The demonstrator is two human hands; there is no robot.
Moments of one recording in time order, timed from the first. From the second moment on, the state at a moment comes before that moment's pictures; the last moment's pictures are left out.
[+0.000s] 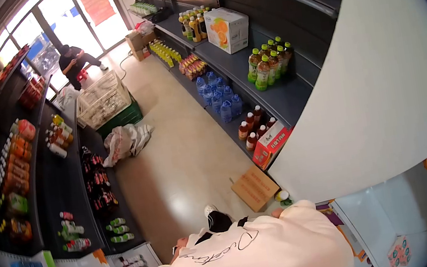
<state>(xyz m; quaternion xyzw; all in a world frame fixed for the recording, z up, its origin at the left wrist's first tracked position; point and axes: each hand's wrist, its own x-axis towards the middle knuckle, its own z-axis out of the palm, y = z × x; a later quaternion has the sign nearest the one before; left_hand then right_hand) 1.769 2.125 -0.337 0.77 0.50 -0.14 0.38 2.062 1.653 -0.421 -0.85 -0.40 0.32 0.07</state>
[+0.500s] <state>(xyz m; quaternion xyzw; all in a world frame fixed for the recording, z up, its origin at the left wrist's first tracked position) 2.043 2.310 -0.307 0.70 0.43 -0.18 0.54 2.216 1.958 -0.299 -0.74 0.03 0.39 0.55</state>
